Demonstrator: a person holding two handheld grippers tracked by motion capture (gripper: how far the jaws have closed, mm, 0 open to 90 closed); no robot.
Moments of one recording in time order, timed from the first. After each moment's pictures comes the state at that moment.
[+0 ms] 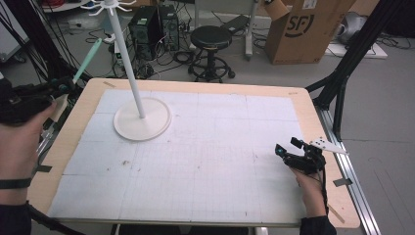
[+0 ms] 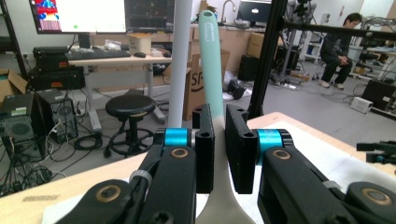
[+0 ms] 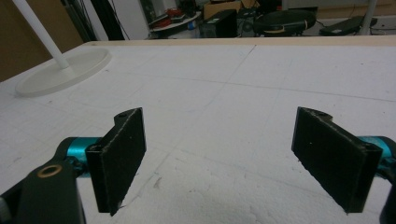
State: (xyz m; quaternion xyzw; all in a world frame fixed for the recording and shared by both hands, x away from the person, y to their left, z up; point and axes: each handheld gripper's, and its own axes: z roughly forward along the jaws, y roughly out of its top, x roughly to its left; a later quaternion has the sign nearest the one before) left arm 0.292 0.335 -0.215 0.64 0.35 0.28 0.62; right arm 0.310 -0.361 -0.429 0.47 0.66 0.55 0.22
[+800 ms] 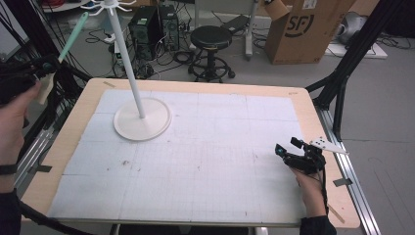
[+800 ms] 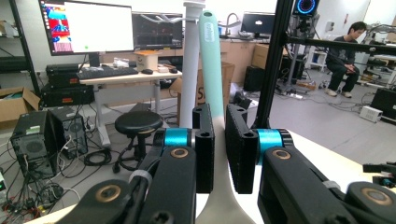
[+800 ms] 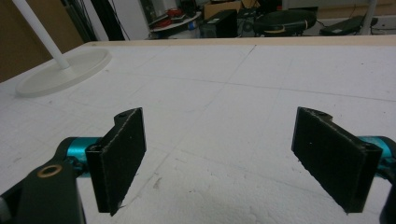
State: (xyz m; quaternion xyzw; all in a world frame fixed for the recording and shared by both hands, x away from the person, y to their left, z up) left arm 0.296 0.338 -0.175 0.63 0.35 0.30 0.63; right arm 0.310 -0.362 -0.429 0.47 0.66 0.55 0.21
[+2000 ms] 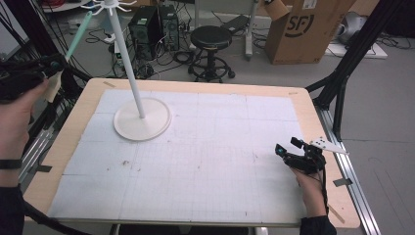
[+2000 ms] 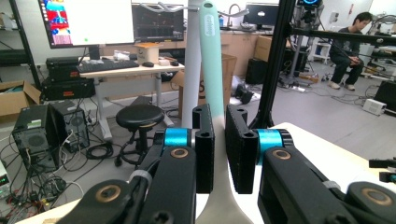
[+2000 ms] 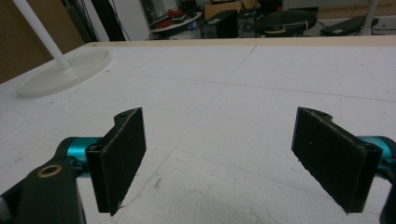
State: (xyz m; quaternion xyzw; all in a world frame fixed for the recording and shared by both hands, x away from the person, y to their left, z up) left arm 0.307 0.332 -0.176 0.65 0.35 0.29 0.61; right arm 0.310 -0.362 -0.429 0.47 0.66 0.55 0.22
